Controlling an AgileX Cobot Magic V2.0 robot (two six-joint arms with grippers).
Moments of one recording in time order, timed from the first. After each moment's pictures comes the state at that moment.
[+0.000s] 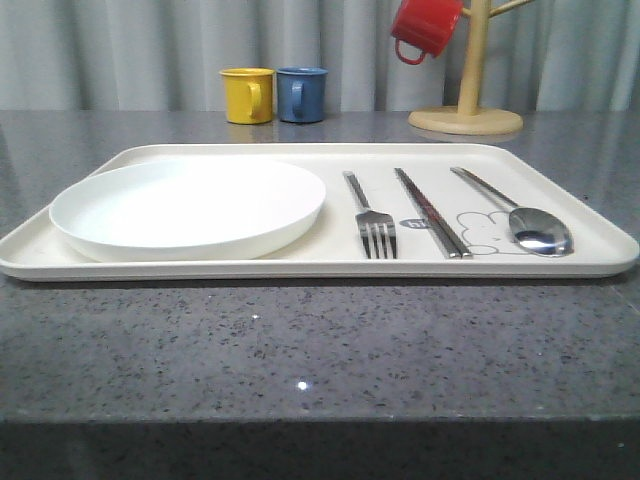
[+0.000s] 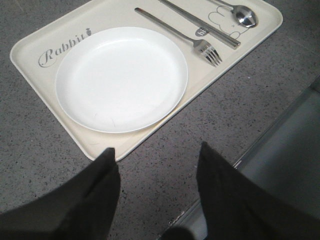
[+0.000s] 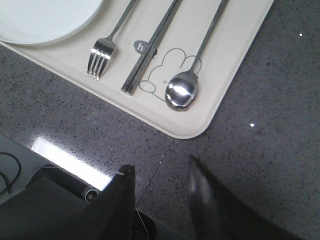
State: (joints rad) left arm -0.79 0.68 -0.89 0.10 0.94 -0.03; right arm 0.49 0.89 -1.05 -0.01 1.12 0.06
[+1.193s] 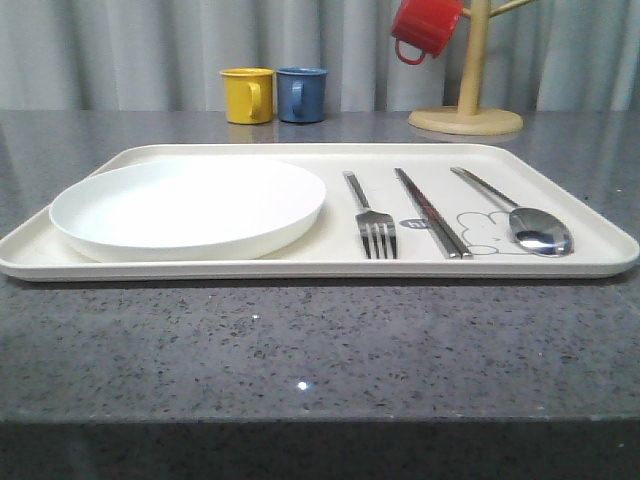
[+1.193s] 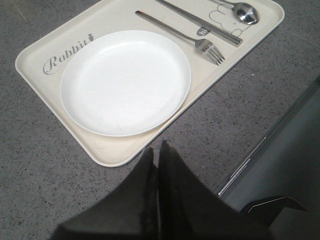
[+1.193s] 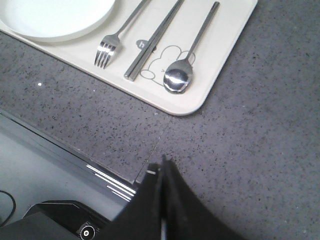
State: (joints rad) left arm -0.79 0.68 -0.89 0.11 0.93 0.01; right arm 0.49 0.50 -0.81 -0.01 1.06 0.06
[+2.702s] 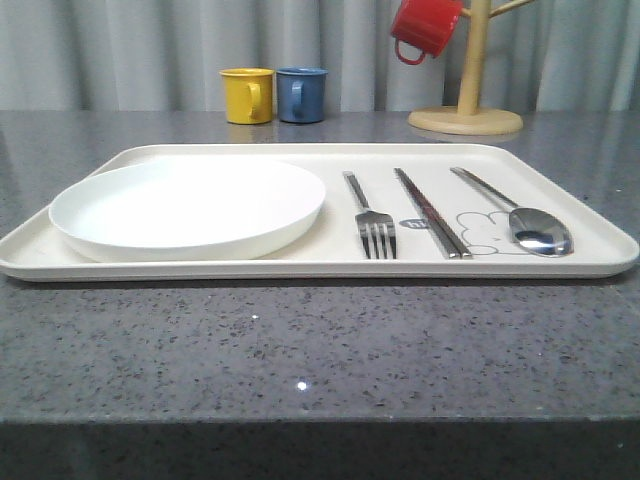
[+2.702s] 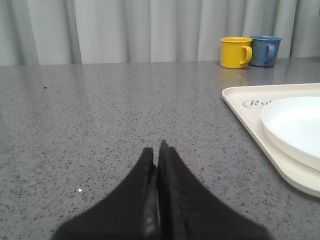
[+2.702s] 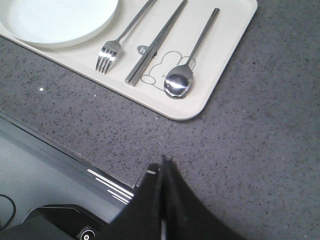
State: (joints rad) left arm -0.04 -0.01 0.00 0.04 0.12 0.01; right arm 0.49 0.50 -0.81 -0.01 1.05 0.06
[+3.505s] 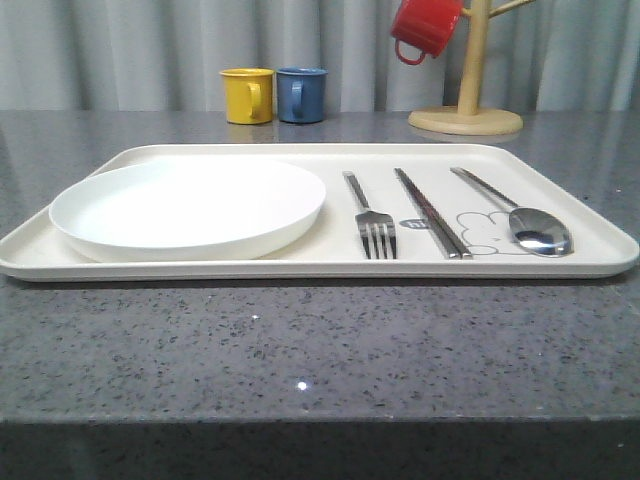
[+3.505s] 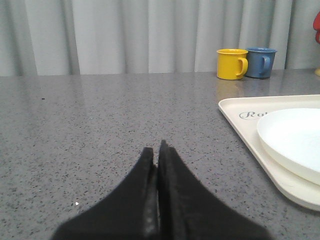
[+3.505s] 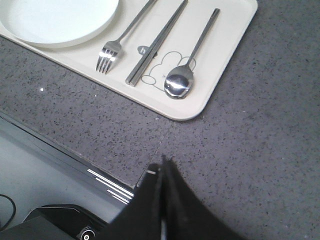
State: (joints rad) left arm -0.05 -0.01 0.01 0.03 0.07 0.01; right arm 0.49 0.50 -0.81 -0.01 1.05 0.06
